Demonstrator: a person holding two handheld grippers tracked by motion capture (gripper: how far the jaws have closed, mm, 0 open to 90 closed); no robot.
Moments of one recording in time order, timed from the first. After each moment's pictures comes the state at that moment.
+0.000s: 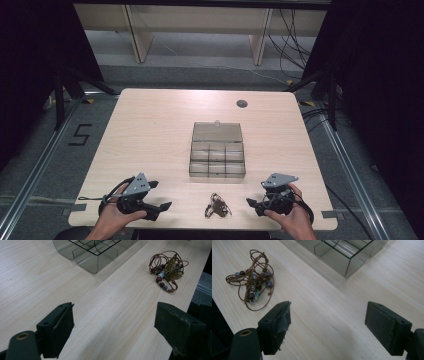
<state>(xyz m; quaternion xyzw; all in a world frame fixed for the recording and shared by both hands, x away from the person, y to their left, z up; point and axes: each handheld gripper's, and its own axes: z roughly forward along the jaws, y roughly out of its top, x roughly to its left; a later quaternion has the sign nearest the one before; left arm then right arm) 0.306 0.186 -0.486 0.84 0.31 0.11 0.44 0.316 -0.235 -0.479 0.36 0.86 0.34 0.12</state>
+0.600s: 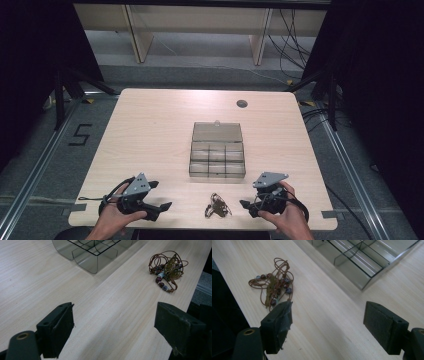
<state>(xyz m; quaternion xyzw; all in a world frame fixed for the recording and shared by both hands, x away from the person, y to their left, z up) 0.306 0.187 -0.484 0.84 0.30 0.11 0.43 0.312 -0.209 -0.461 0.32 0.88 0.32 0.12</state>
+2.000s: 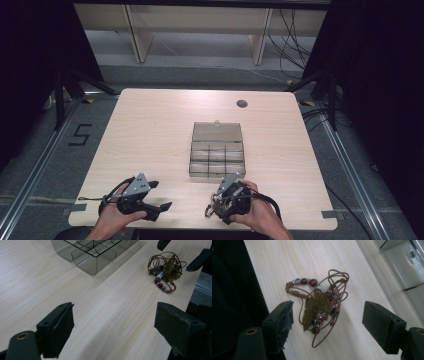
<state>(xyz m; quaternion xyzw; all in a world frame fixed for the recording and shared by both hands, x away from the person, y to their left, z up) 0.305 0.186 -0.484 0.84 0.30 0.11 0.44 0.321 -0.126 -0.470 0.22 0.95 0.22 0.05</state>
